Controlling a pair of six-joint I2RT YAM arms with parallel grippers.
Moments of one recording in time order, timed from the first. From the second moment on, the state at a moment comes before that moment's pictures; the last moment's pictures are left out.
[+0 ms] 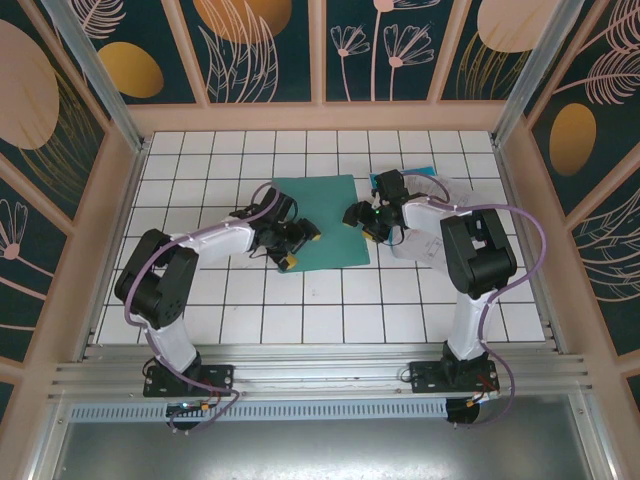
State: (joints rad) left arm -0.57 1.77 1.06 -0.34 0.36 -1.33; right arm 0.37 1.92 1.17 -0.30 -0.41 0.75
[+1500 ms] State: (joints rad) left arm -0.64 1.66 0.79 0.07 0.26 -1.77; right arm 0.36 1.95 1.17 -0.27 -0.51 0.76
